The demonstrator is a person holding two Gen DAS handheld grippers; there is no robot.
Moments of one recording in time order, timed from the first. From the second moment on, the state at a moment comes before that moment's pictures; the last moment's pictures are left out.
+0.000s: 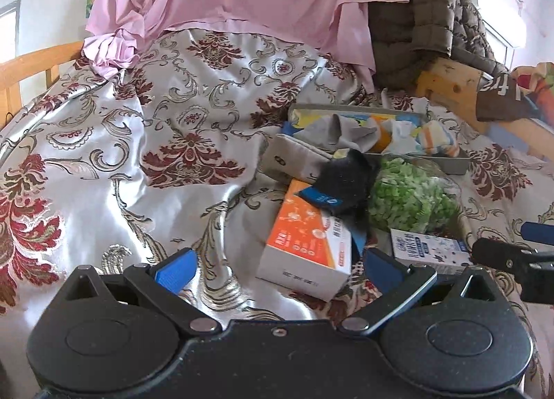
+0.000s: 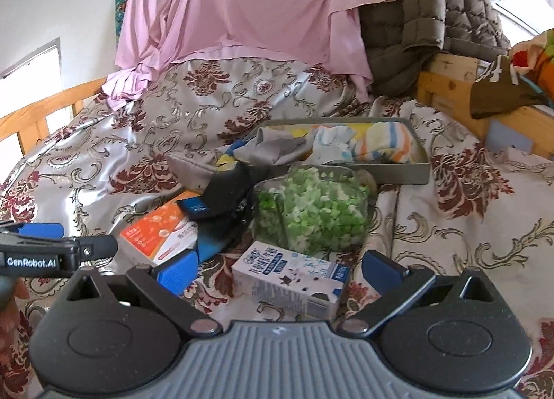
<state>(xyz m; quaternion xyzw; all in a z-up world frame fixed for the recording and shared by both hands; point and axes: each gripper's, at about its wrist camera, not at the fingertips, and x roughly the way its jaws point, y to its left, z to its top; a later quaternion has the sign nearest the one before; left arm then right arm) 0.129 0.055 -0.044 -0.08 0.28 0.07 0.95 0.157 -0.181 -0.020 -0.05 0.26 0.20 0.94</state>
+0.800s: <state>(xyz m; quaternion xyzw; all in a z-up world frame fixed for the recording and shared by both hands) 0.172 0.086 -0.035 -0.04 0.31 0.07 0.95 0.159 -0.141 -0.035 -0.09 0.25 0.28 0.92</state>
